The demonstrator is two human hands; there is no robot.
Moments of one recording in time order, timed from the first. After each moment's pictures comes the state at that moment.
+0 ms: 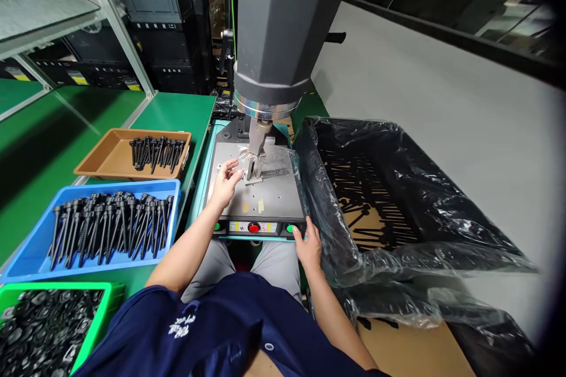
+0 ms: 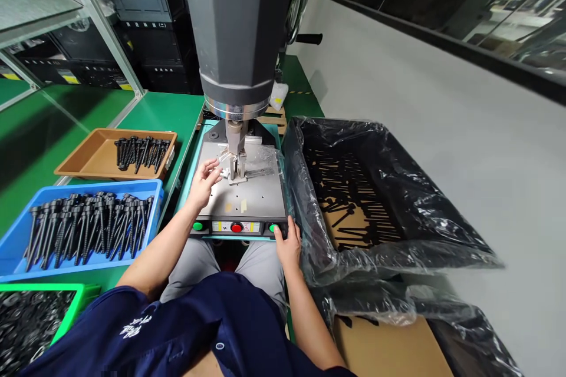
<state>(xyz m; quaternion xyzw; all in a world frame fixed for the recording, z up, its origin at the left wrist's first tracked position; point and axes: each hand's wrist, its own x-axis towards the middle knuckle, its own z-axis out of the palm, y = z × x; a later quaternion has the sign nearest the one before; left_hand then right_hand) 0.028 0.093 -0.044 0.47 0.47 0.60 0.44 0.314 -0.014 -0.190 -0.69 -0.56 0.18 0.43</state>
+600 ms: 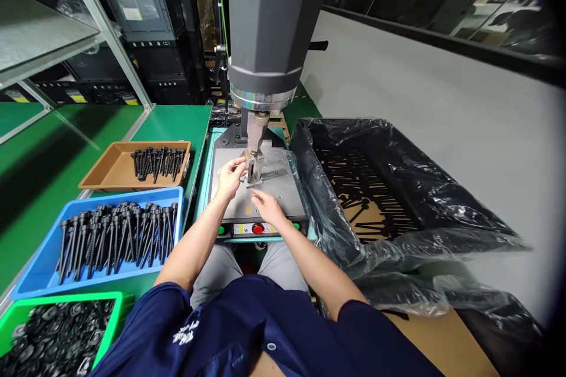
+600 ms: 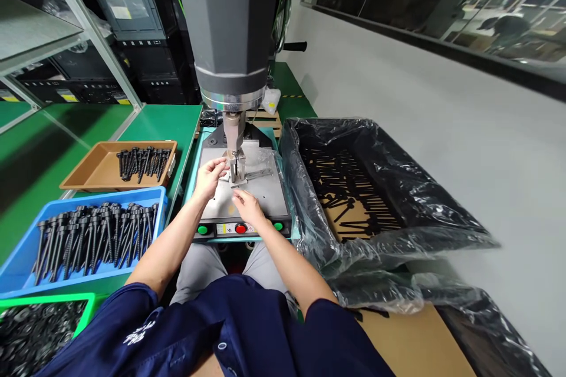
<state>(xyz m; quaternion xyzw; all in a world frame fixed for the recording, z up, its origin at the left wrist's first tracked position) 0.038 0.126 -0.029 0.42 0.46 0.61 0.49 0.191 0.081 -0.115 -0.46 -0.69 0.35 0.43</state>
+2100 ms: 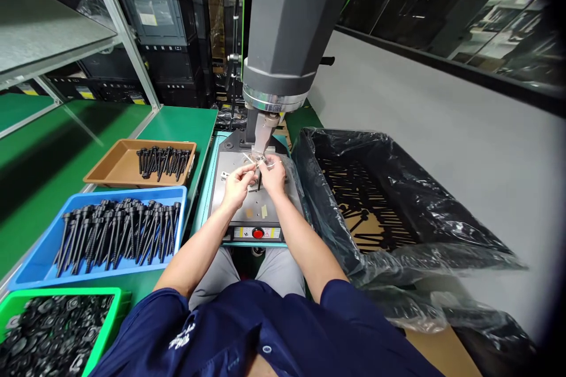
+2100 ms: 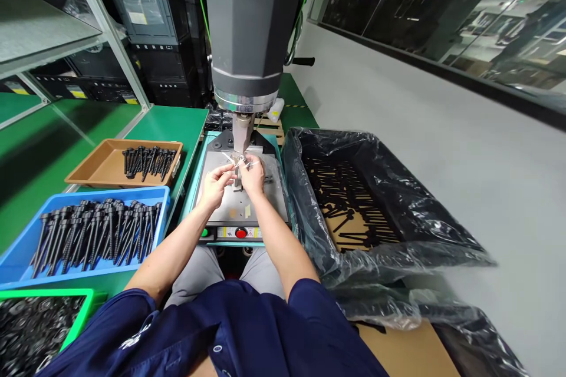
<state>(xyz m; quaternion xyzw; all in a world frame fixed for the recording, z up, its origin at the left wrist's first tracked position) 0.051 0.103 -0.025 0.41 0.41 0.64 0.50 0.169 0.157 -0.034 -0.53 -0.58 0.22 0.58</state>
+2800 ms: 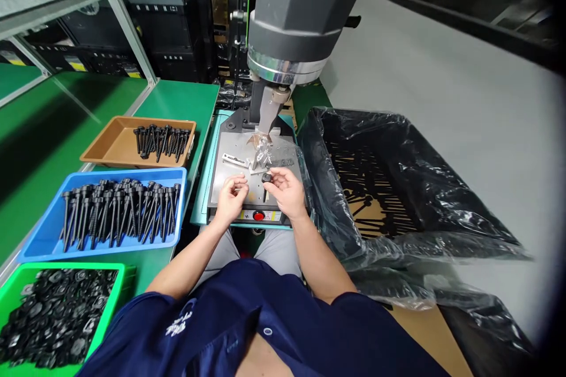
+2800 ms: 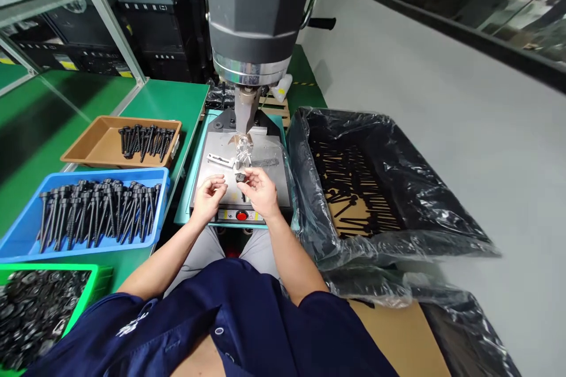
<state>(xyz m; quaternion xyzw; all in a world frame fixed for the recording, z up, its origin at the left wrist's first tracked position) 0.036 0.026 -0.065 0.49 0.50 0.60 0.39 0.200 0.055 -0.034 -0.35 -0.56 0.48 0.58</state>
